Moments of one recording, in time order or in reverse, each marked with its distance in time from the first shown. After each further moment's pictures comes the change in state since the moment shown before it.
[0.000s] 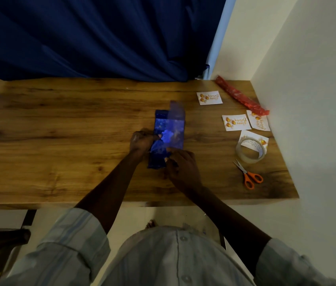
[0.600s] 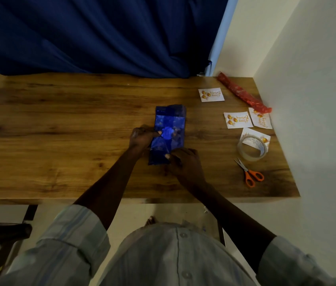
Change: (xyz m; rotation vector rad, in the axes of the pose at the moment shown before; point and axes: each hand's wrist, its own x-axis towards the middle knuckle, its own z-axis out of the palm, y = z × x) left_hand 0.000 0.004 -0.002 0.014 -0.048 -0.023; right_hand 0.002 0.005 -0.008 0.062 -0.169 0.131
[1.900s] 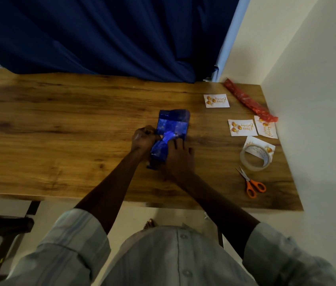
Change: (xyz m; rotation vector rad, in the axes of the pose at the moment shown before) left_hand -0.008 0.008 -0.001 -0.157 0.068 0.053; right_hand 0.045 -0.022 0.006 -0.426 -0.300 0.171
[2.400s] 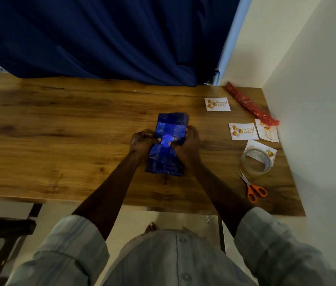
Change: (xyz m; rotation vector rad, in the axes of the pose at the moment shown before) left_hand -0.009 0.007 0.000 -0.181 0.028 -0.033; right_hand 0.059 0.044 0.013 0.713 0.234 0.187
